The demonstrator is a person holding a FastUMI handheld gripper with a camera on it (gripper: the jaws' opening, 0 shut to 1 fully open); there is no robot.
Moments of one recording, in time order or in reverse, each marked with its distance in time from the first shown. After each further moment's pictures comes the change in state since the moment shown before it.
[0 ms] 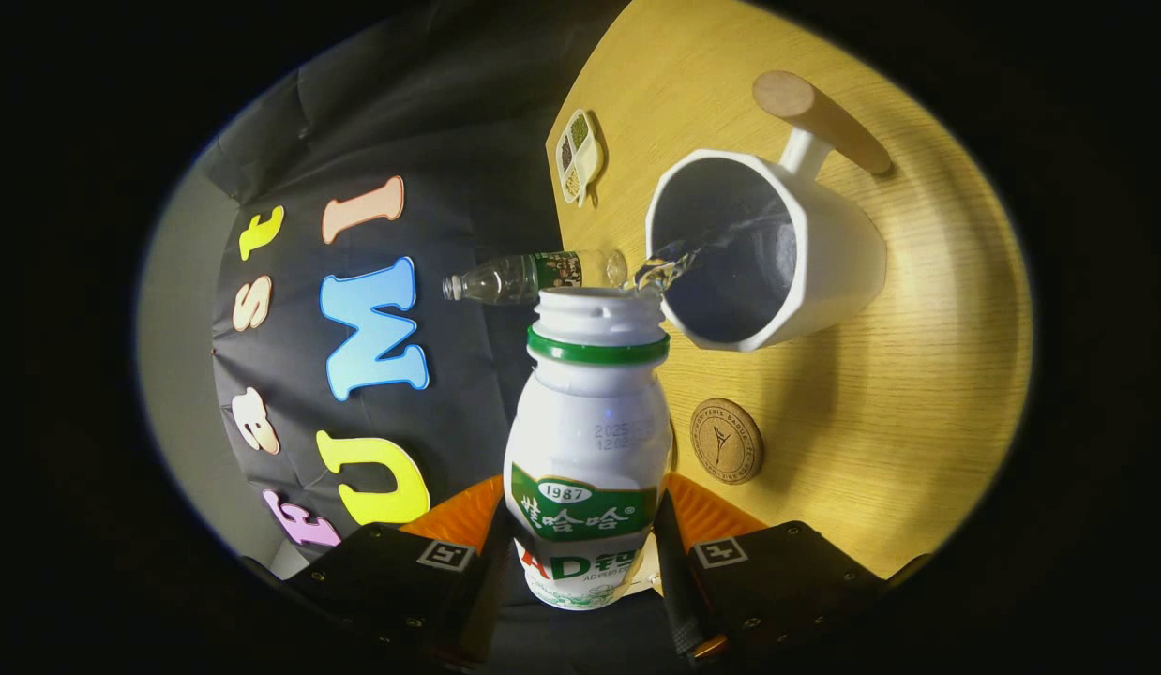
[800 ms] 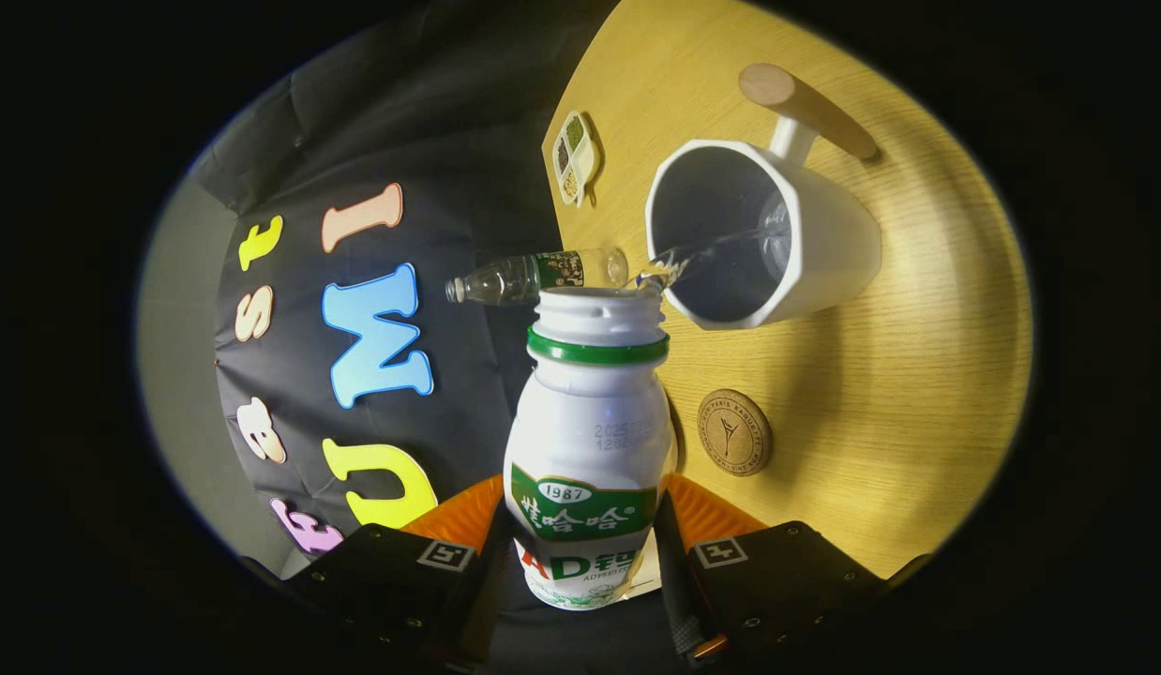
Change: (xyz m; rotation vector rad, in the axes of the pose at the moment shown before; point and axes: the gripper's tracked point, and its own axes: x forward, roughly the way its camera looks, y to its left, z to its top) arm -0.002 0.001 -0.009 0.028 -0.011 0.007
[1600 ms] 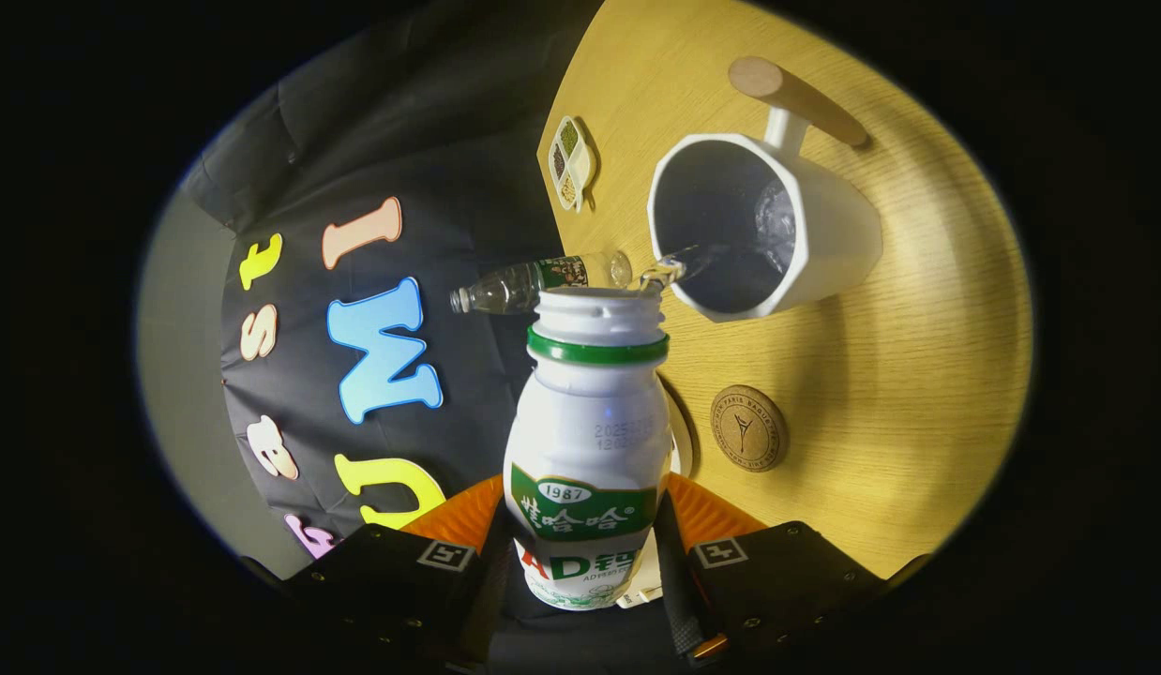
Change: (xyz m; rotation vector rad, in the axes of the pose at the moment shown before) arm 0.003 0.013 0.001 0.066 -0.029 0.023
